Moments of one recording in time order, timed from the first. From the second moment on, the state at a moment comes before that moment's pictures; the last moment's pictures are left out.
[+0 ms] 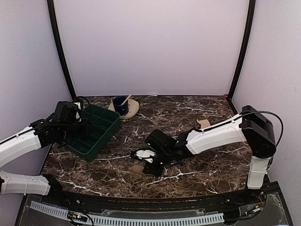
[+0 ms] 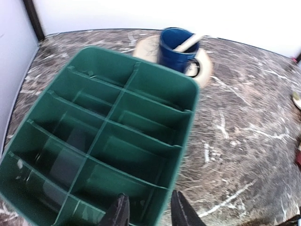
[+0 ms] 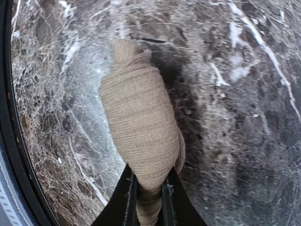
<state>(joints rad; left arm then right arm) -0.57 0.97 0.74 -0.44 -0.33 -0.42 1.15 1.92 1.16 -0.25 -0.21 -0.05</state>
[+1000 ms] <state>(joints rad) -0.27 1.08 0.66 -0.56 -0.31 -0.61 1.03 2.24 1.98 -0.49 -0.15 -0.04</state>
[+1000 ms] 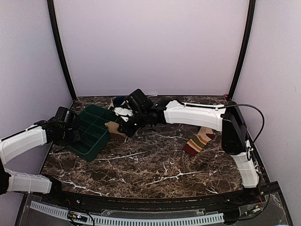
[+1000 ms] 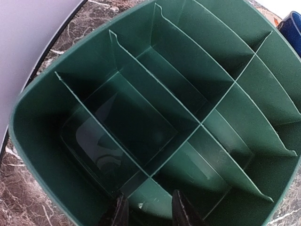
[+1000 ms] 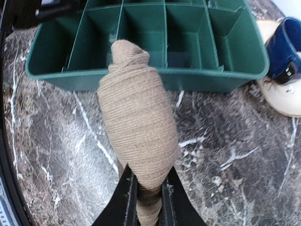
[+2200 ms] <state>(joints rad) -0.24 1.26 0.66 -0.42 -0.16 -0.61 1.03 2.30 2.10 -0.40 -0.06 -0.11</state>
